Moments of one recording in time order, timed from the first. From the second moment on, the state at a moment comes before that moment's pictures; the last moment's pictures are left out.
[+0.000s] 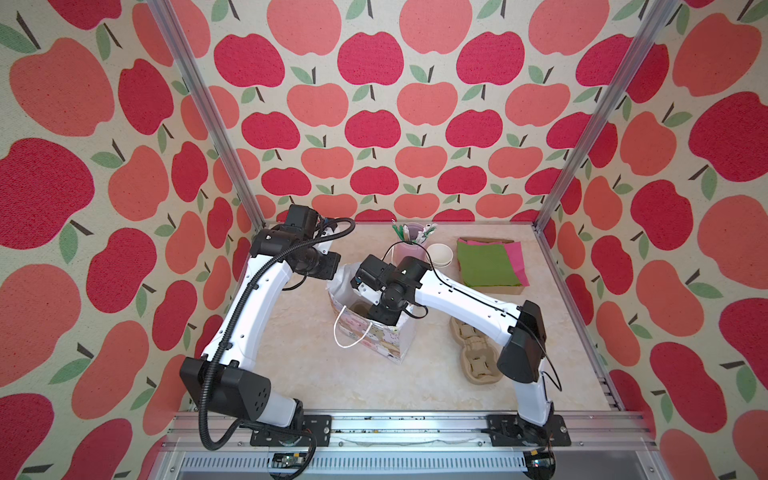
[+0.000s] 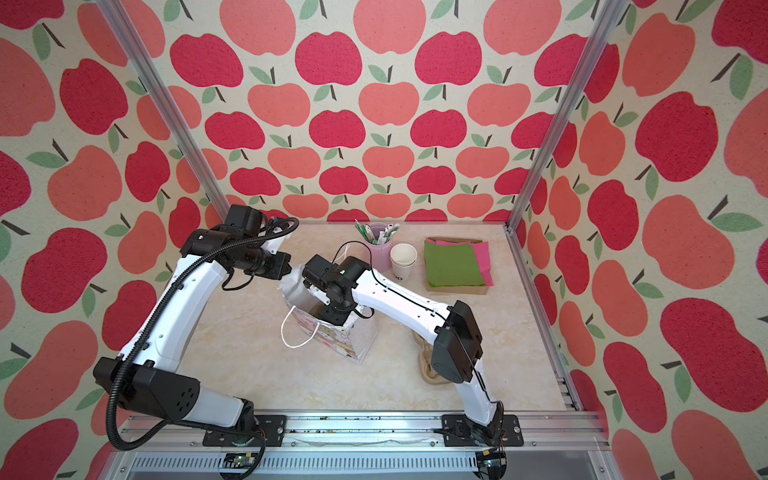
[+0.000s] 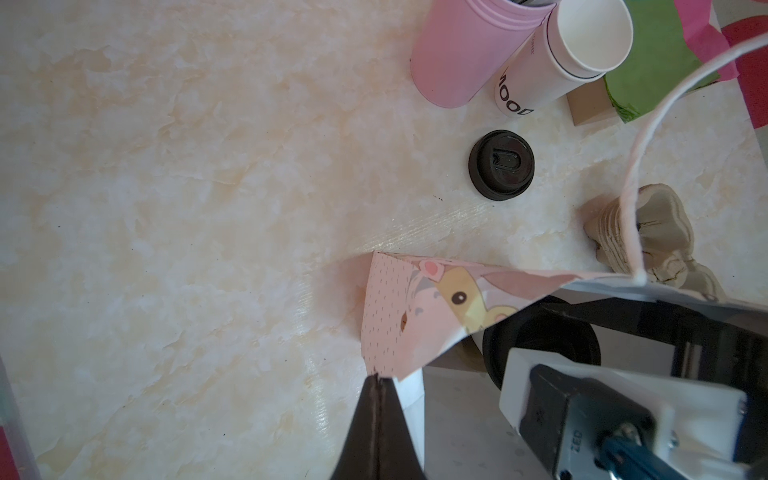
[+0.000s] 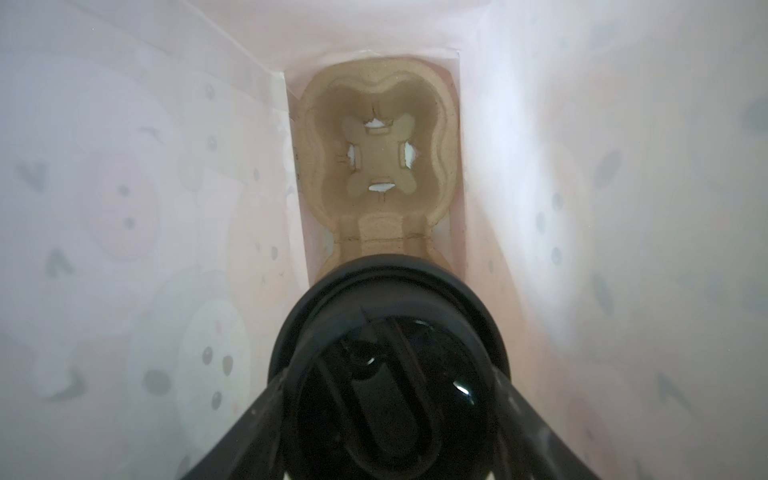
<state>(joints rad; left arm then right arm) -0.22 1.48 1.65 -1.23 0.22 0.08 1.10 2.01 1.99 -1.25 0.05 0.00</state>
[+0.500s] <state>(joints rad) -0.24 1.48 1.65 -1.23 0.20 0.08 1.11 2.01 2.03 -1.25 0.06 -0.01</state>
